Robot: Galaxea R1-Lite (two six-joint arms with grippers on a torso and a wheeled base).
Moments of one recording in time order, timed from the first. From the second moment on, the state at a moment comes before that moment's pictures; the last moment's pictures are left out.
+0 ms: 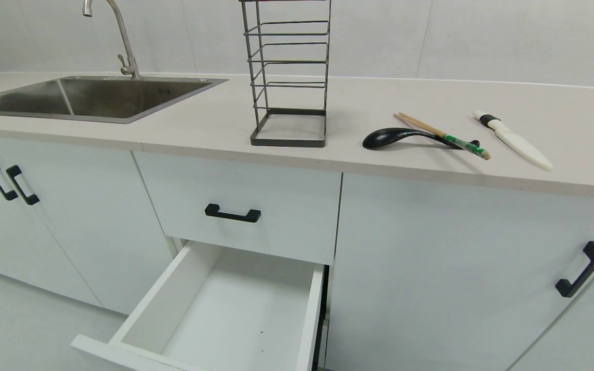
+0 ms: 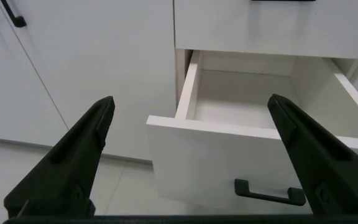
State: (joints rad) left arm 0.00 0.00 0.00 0.00 -0.07 0.04; right arm 0.00 0.00 0.00 0.01 0.02 0.00
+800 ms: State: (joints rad) left arm 0.00 0.00 0.00 0.00 -0.06 0.01; right arm 0.00 0.00 0.00 0.01 0.02 0.00
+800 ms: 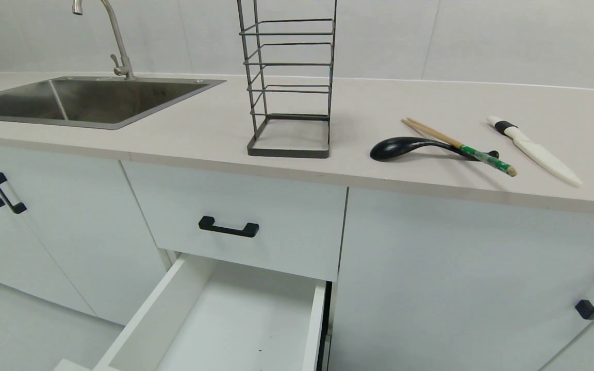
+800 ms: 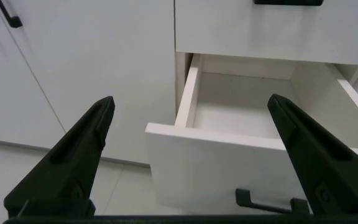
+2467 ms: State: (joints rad) left arm 0.00 0.00 0.00 0.00 -0.06 0.01; right arm 0.00 0.00 0.00 0.01 0.02 0.00
